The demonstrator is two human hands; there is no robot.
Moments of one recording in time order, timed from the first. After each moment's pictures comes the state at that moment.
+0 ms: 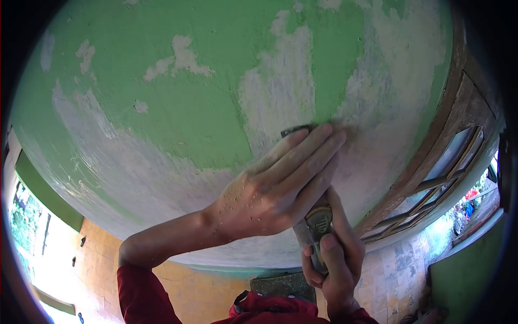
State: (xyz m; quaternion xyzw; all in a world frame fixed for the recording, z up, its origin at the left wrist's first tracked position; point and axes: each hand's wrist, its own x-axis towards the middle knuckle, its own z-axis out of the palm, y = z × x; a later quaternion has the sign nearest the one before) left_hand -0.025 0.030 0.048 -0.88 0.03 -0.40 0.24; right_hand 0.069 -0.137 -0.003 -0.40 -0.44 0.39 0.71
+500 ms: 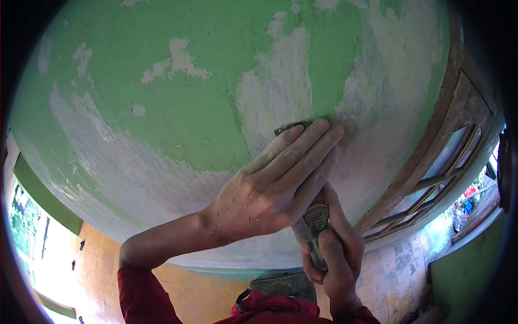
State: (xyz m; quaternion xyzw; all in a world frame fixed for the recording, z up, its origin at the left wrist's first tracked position) left_hand -0.026 0.029 0.051 -0.88 0.03 -0.40 0.25; right_hand 0.075 -0.134 0.003 -0.41 -0.46 0.40 0.68
